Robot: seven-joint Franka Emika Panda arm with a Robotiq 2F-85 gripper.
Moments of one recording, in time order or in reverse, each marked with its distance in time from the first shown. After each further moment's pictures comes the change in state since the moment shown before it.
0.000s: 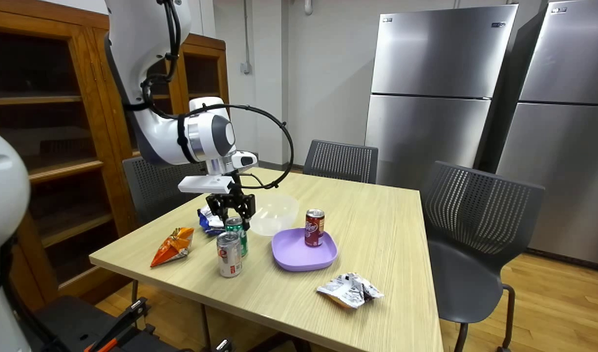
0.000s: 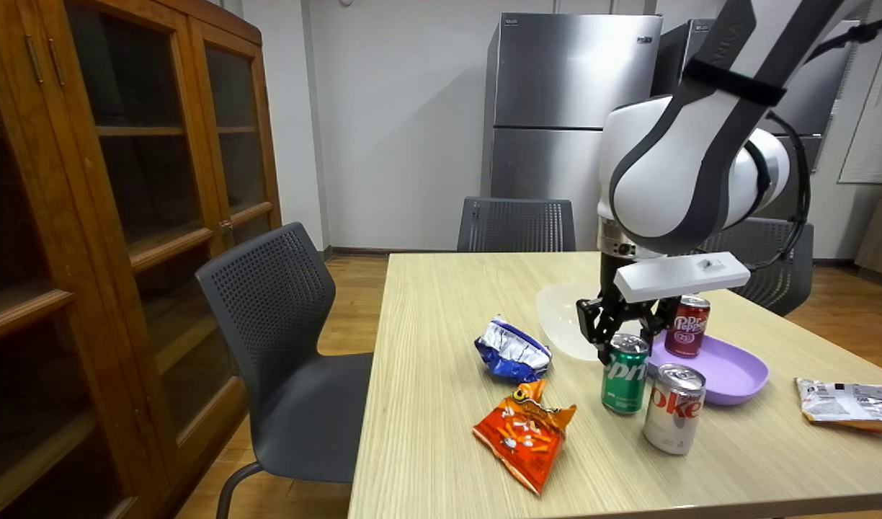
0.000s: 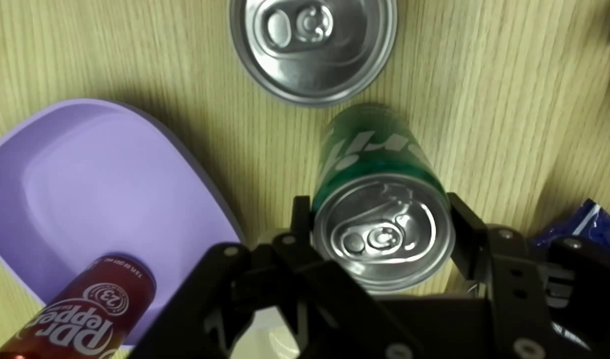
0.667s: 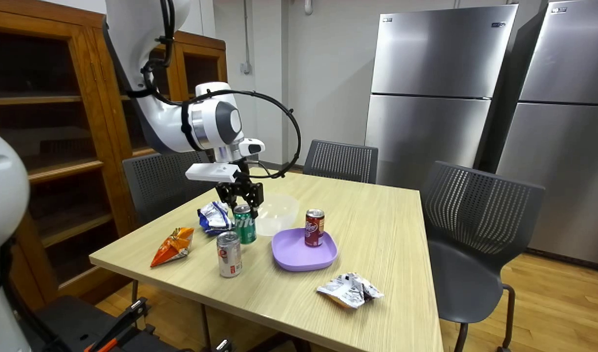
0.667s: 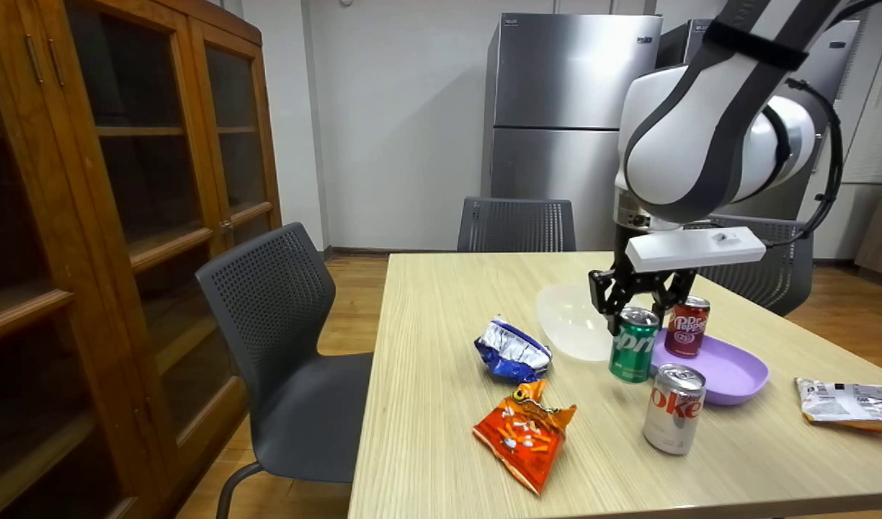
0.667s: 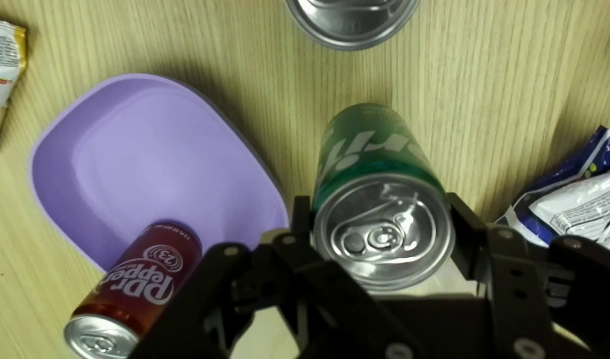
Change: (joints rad) arm -0.005 -0.073 -0.035 -0.011 0.039 -0.001 0.000
